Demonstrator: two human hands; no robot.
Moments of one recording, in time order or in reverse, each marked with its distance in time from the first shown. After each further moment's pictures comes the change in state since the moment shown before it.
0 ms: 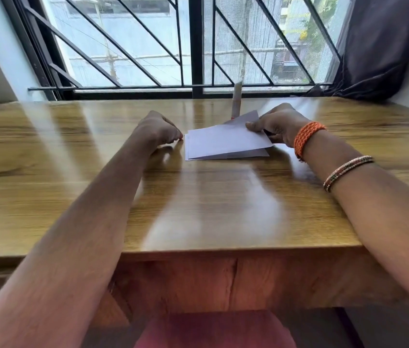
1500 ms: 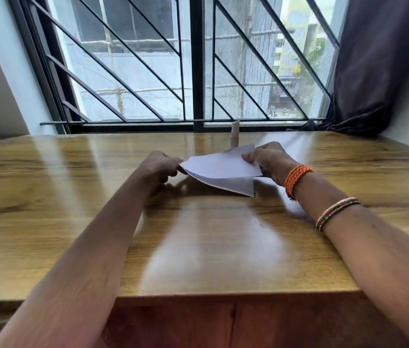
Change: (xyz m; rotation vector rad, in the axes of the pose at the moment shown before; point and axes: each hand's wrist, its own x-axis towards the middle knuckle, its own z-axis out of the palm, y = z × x) left_hand -0.001 0.006 0.000 -0.160 -0.073 -0.071; right_hand 0.011 0.005 0.010 0.080 0.025 -0.018
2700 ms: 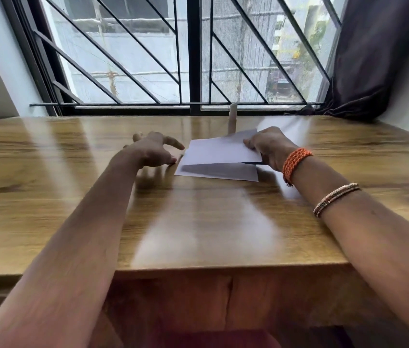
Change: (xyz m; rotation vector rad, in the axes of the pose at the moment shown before) left_hand 0.001 -0.010 -0.012 0.573 -0.020 0.236; right_hand -0.025 -0.007 0.003 -0.008 0.014 0.025
